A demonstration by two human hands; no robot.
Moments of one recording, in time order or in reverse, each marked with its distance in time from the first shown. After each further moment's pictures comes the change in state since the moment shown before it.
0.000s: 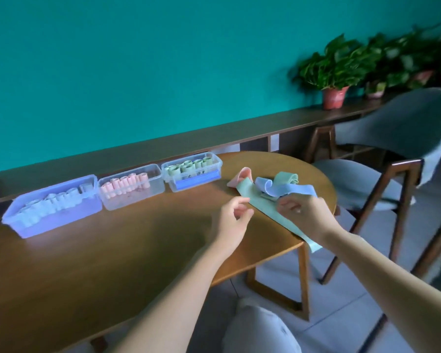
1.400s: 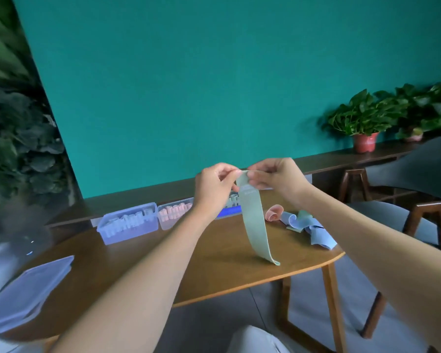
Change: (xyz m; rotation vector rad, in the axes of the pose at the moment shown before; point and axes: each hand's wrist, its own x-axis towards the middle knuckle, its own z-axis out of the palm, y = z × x) left_hand -0.037 0.151 -0.141 0.017 0.364 0.291; right_hand 0.010 -0.185 -0.077 0.676 -0.167 -0.263
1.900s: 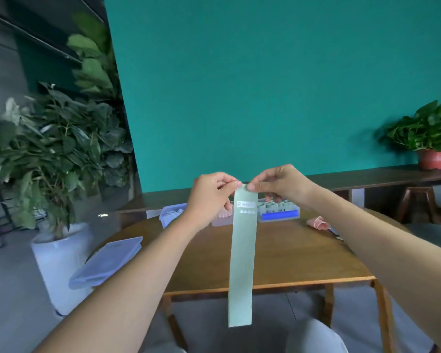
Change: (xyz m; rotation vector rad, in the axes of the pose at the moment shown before) left_hand -0.058 0.018 -0.148 0.150 0.010 -0.048; right_hand -0.031 -0.078 0.093 -0.019 -0.368 -0.003
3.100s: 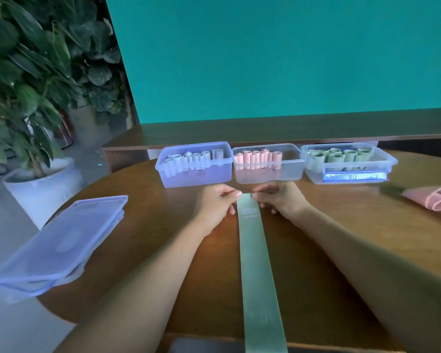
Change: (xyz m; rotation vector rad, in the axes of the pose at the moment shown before) left_hand 0.071 -0.352 0.062 0.010 -0.060 -0.502; right_hand 0.206 0.289 0.156 -0.051 -0.011 0.275
